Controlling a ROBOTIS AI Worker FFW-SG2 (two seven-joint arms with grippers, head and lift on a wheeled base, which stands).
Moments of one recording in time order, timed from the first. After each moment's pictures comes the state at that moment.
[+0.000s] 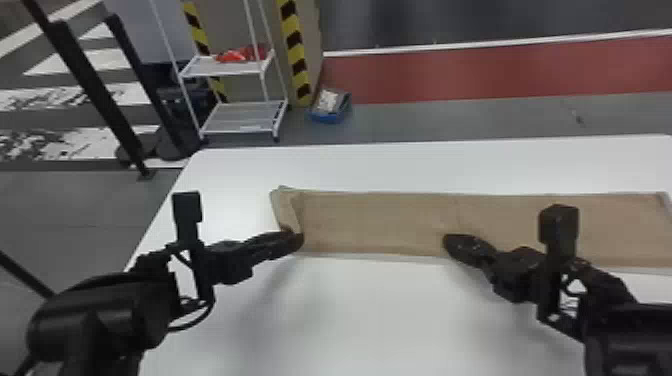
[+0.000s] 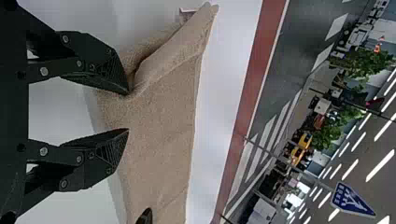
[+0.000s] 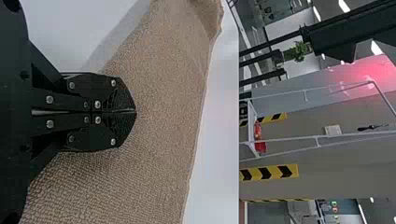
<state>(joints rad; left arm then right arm) 0.02 0.21 0.25 -1.73 0.24 0.83 -0.75 -0.09 -0.02 0.01 -1.34 0.04 0.29 0.73</state>
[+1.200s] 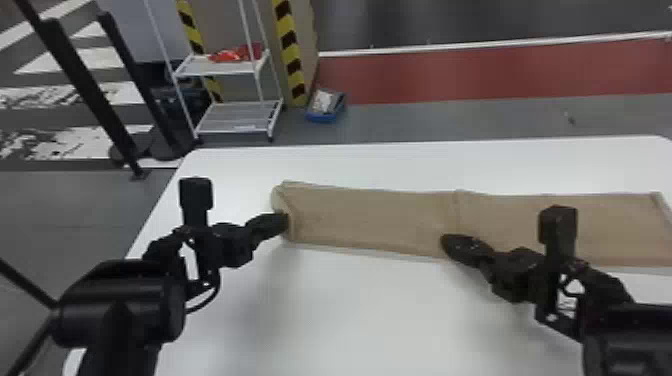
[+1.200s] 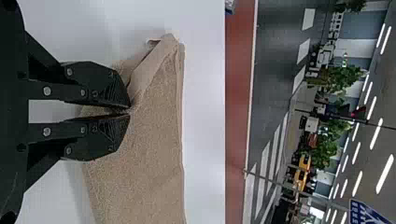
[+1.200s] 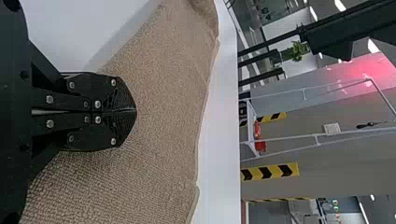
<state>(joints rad) -0.03 0.19 0.19 -1.65 0.08 0.64 -0.62 -0.09 -0.03 -0.01 -1.33 0.03 0.29 0.75</state>
